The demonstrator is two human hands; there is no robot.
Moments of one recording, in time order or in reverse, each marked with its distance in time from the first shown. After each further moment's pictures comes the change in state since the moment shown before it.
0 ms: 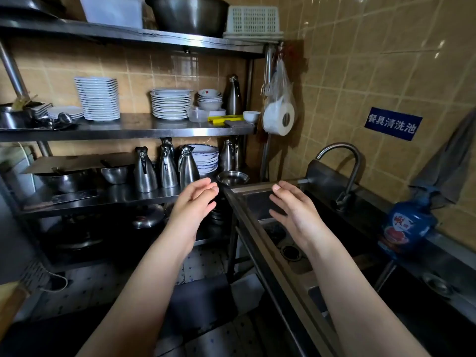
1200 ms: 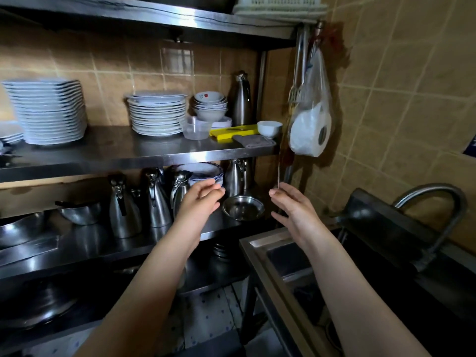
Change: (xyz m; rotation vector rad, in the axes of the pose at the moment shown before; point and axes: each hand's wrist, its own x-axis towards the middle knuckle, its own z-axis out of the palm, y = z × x) left_hand 0.411 -0.050 -0.019 -0.002 -0.003 -0.017; right_hand 0.386 0.035 0.080 -0.045 0.066 0.021
